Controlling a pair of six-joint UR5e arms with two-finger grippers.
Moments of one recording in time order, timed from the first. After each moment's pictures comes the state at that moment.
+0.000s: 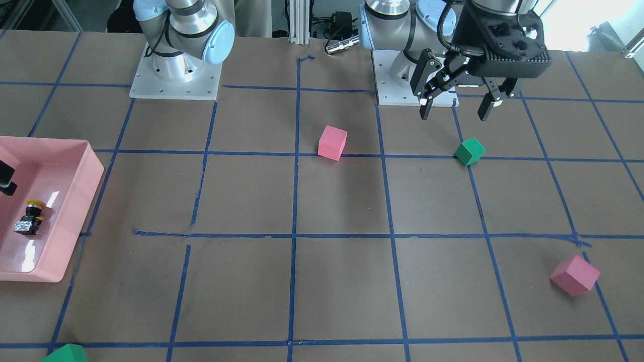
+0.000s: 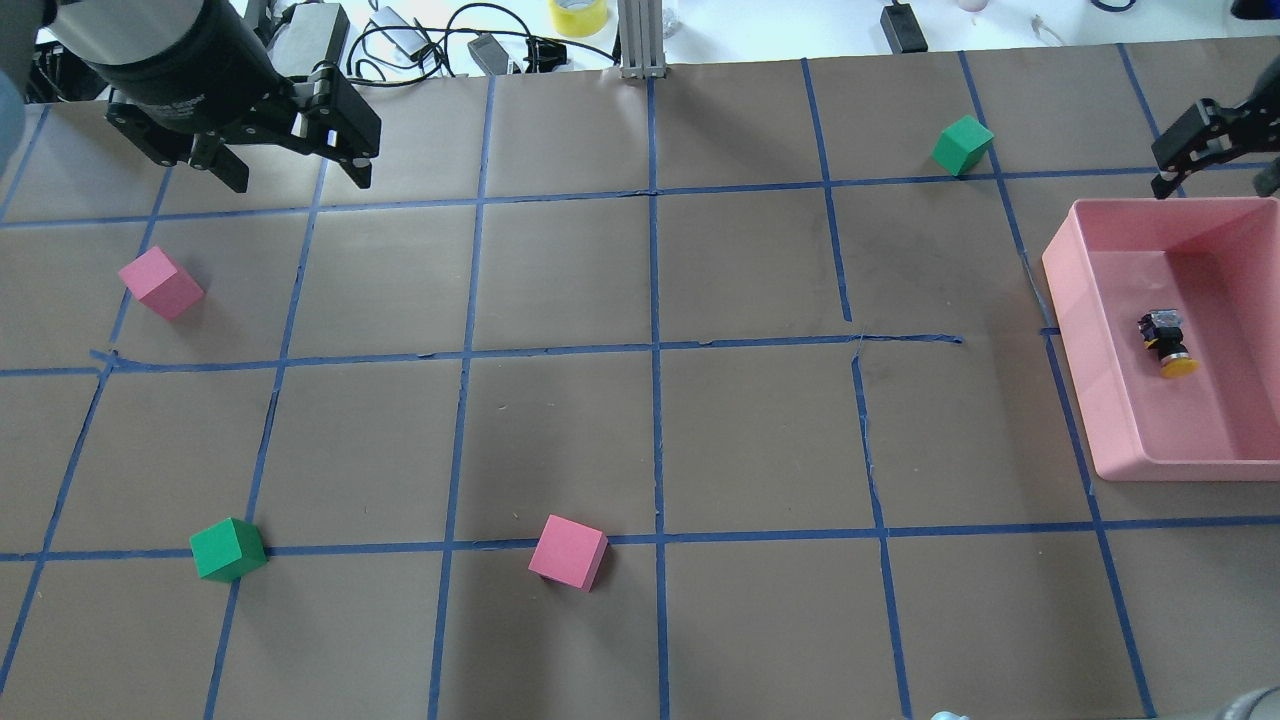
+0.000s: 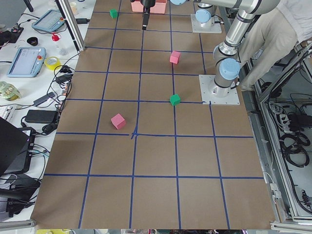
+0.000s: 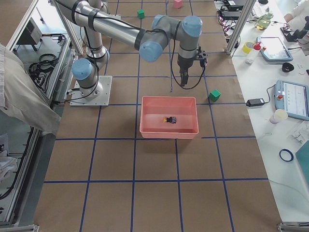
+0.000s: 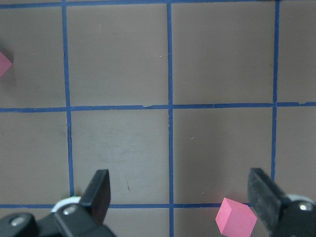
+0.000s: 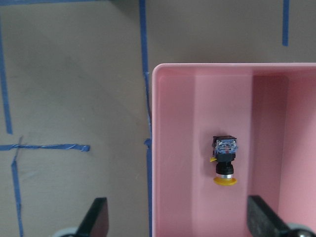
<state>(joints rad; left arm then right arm) -1.58 -1.52 -1.51 -1.51 1.59 0.00 1.05 -1.36 1.59 -1.83 -1.56 -0.47</state>
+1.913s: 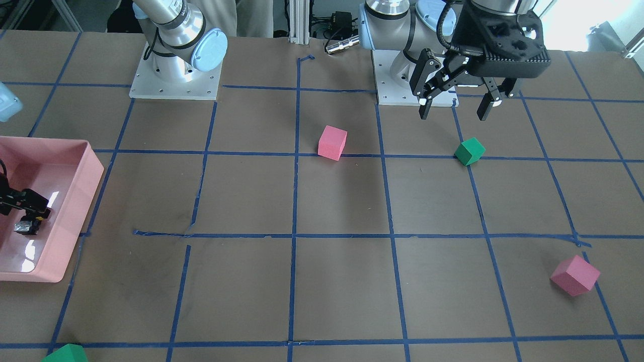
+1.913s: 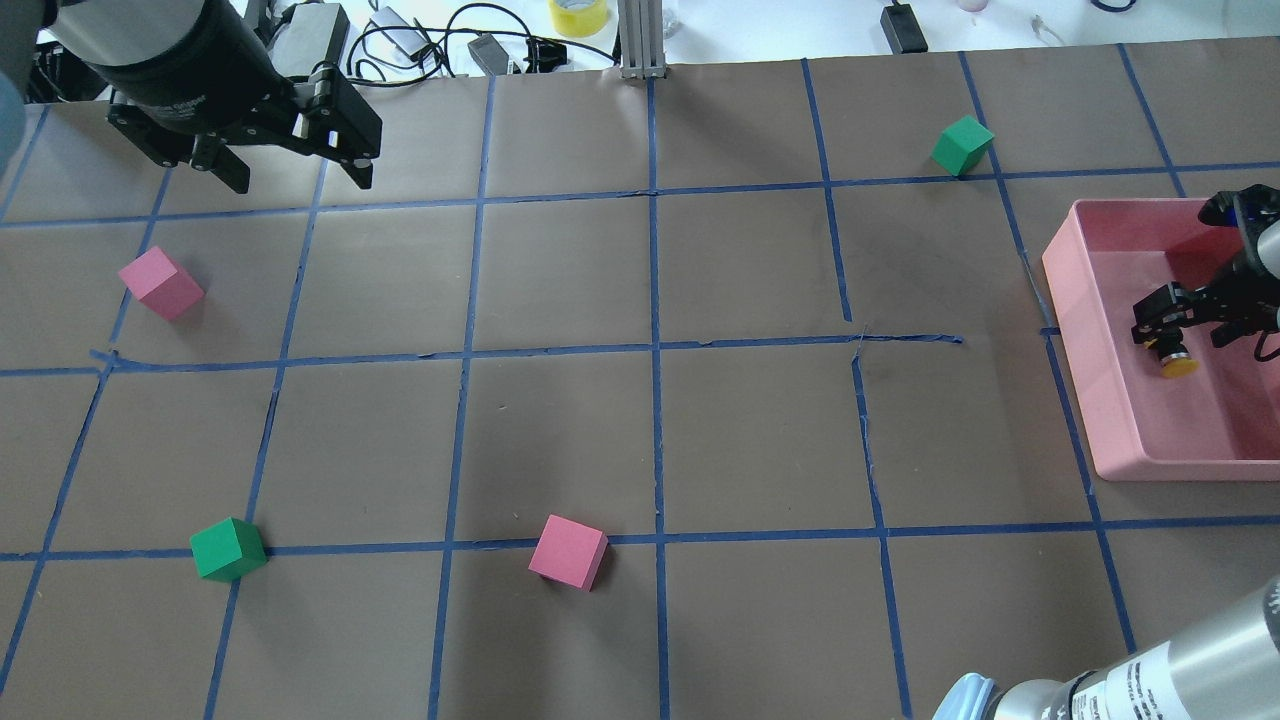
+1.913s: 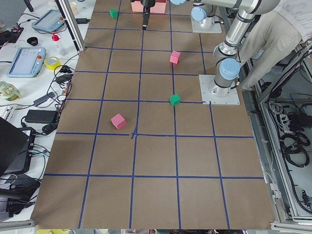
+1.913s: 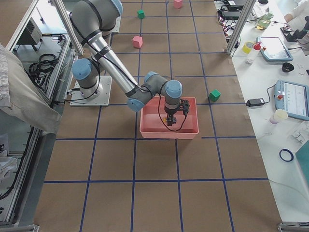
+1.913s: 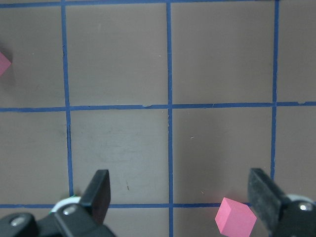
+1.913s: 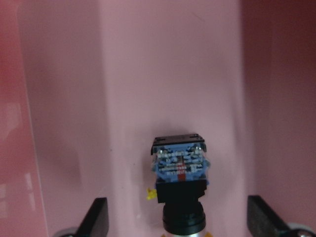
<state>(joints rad) -1.58 -1.52 -1.51 -1.51 1.59 0.00 0.89 -1.19 1.90 -2.29 -1.54 -0.58</state>
